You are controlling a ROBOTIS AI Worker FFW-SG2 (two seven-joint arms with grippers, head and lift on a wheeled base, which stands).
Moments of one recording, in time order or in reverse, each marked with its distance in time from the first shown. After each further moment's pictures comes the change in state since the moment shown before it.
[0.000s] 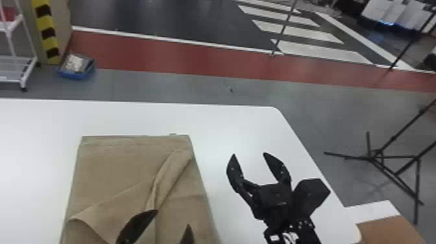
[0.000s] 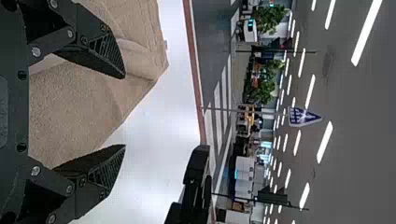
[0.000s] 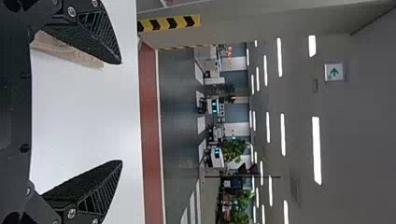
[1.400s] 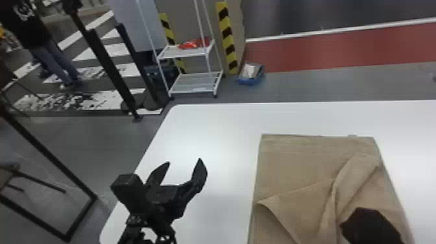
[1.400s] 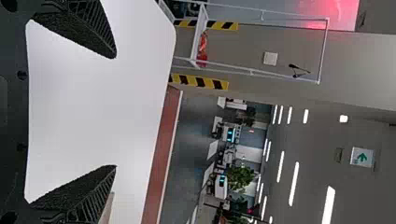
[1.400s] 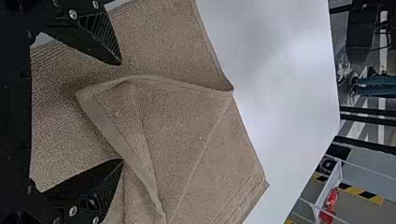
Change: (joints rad) left arm -0.043 -0.125 0.736 0.067 0.401 -0.024 -0.031; right arm -0.089 -0.004 0.520 -0.244 0.976 0.830 0.801
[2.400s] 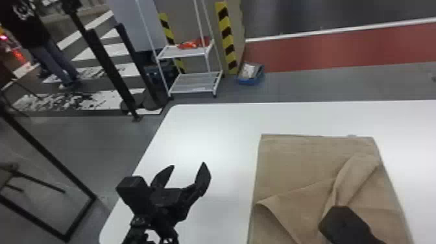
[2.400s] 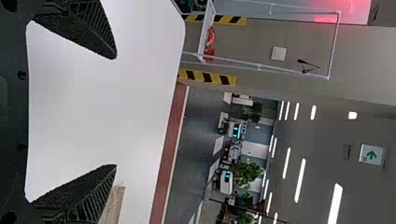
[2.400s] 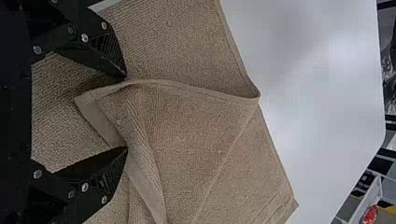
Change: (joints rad) left arm -0.010 0.000 -0.011 0.035 -0.001 0.001 -0.015; right arm -0.085 0.008 0.080 0.103 0.094 0.092 0.027
